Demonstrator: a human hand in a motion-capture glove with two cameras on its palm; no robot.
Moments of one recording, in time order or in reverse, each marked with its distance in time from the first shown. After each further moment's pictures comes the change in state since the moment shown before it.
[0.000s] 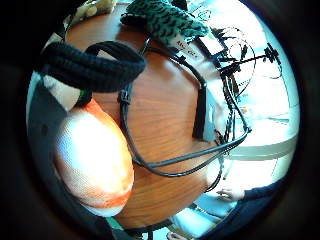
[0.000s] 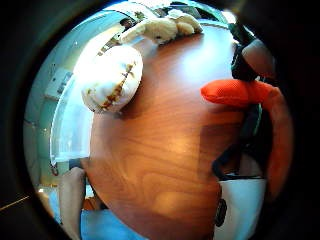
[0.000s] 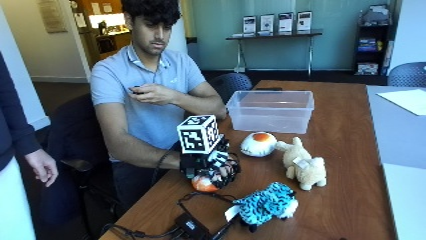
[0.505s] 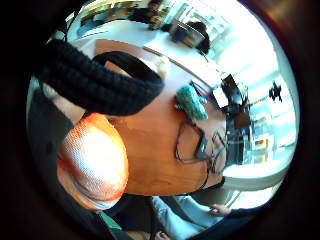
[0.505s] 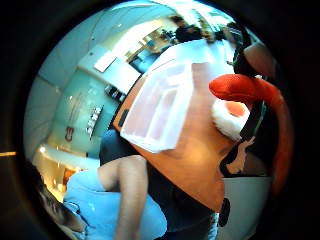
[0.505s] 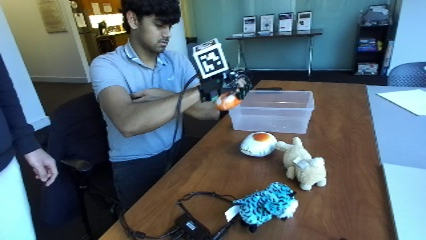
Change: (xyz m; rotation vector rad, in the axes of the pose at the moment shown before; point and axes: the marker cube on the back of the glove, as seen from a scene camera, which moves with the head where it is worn) arm -0.182 -0.008 -0.185 0.145 -0.207 -0.397
